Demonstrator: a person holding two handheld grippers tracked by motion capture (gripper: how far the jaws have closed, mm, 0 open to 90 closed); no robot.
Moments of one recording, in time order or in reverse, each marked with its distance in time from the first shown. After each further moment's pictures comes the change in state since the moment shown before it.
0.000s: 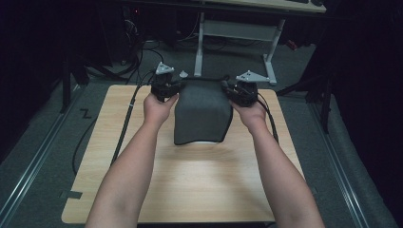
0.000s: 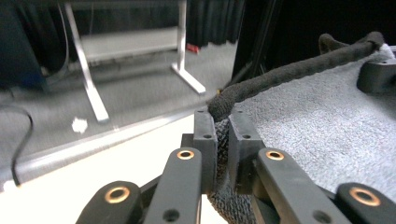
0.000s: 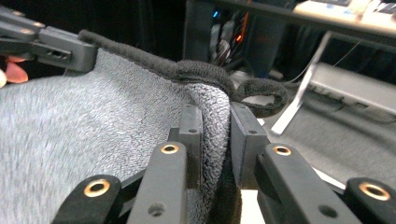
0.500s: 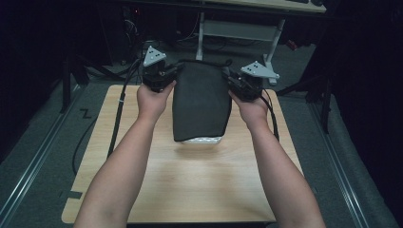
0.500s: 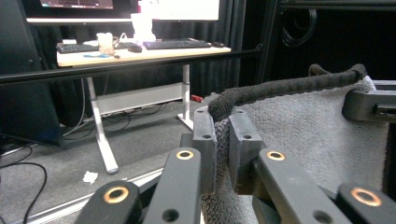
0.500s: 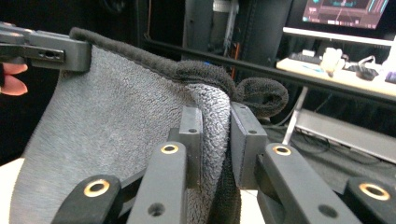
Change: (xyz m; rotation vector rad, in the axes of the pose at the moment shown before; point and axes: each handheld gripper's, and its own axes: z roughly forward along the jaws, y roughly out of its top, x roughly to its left) left arm -0.023 0.049 -0.053 -0.231 0.016 0.070; right arm 0.024 0.043 -0.040 -0.192 -0.048 0.000
